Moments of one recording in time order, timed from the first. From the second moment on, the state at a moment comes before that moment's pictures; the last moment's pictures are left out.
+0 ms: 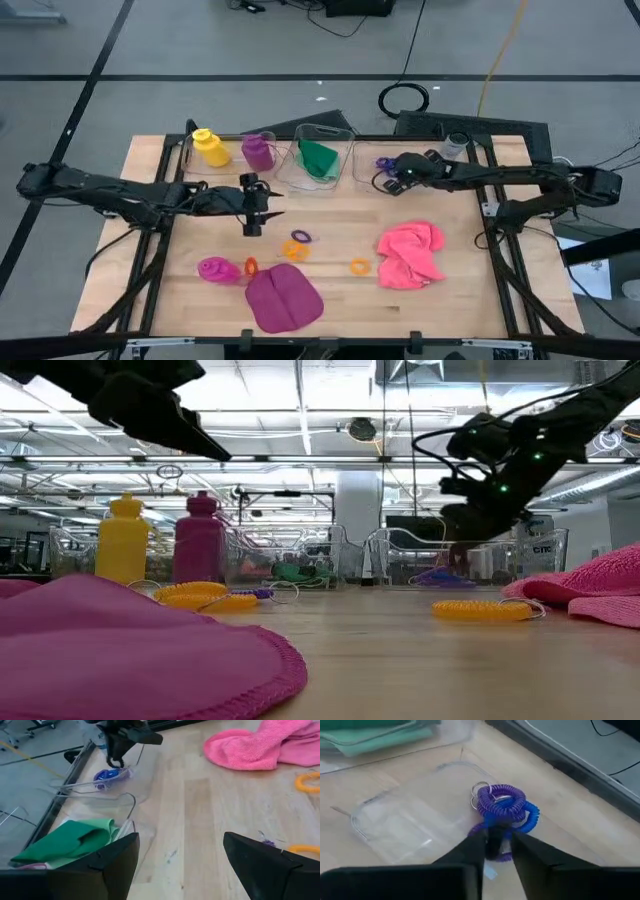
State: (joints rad) left arm -0.11 1.13 0.76 -0.23 -0.31 0.15; right arm -0.41 1.34 0.71 -0.15 0.39 0.19
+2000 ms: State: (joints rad) left arm -0.11 1.48 0.76 -0.10 -0.04 0.25; right arm -0.08 1.19 0.71 0.32 0.07 0.01
